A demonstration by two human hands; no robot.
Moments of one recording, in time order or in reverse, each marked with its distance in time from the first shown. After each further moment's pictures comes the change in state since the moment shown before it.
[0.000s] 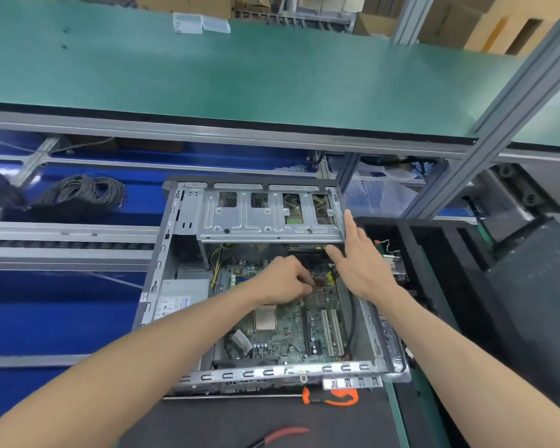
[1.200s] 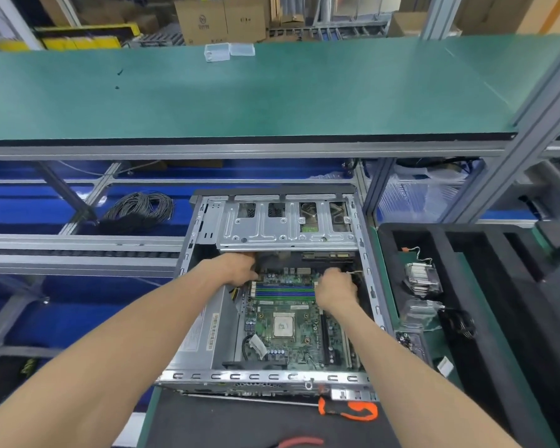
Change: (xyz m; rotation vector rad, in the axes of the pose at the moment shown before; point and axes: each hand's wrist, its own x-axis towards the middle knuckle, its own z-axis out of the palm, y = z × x) left_hand -0.016 -0.070 -0.074 0.587 -0.177 -0.462; right_hand 0.003 -0.042 0.061 0.028 -0.296 0.306
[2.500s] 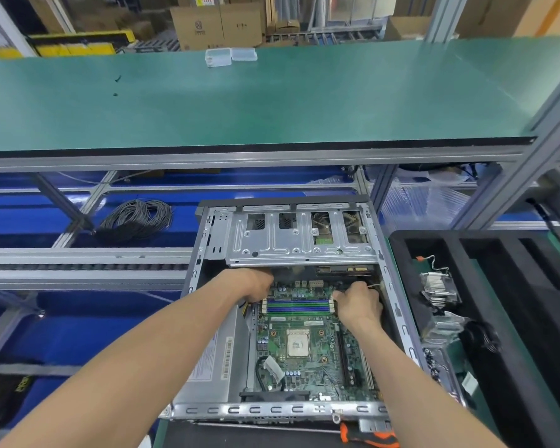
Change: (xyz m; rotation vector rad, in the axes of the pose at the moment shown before) left_hand 0.029 0.001 0.005 0.127 -0.123 0.092; right_hand 0.020 0.011 0.016 0.233 0.136 0.159
